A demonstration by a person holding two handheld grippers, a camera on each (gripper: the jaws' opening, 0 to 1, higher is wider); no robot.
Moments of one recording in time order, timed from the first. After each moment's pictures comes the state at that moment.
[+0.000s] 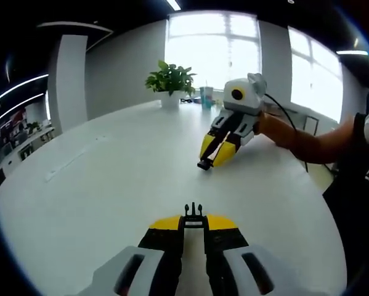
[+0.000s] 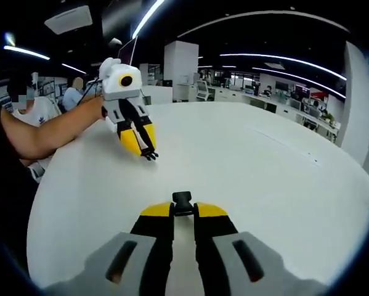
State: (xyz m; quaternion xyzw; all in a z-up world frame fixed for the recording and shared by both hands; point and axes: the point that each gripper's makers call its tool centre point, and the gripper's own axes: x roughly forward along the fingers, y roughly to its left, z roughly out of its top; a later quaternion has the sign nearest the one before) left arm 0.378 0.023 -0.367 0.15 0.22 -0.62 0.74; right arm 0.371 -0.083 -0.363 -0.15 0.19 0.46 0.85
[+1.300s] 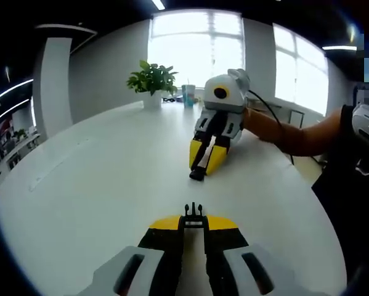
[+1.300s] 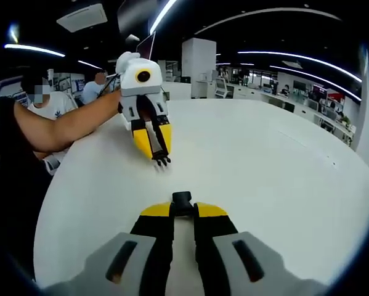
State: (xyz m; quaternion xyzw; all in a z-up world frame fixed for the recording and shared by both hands) left arm 0.356 0.014 -0.373 0.16 0.22 -0.66 0.70; right arm 0.365 -0.072 -0.369 -0.16 0.20 0.51 0.82
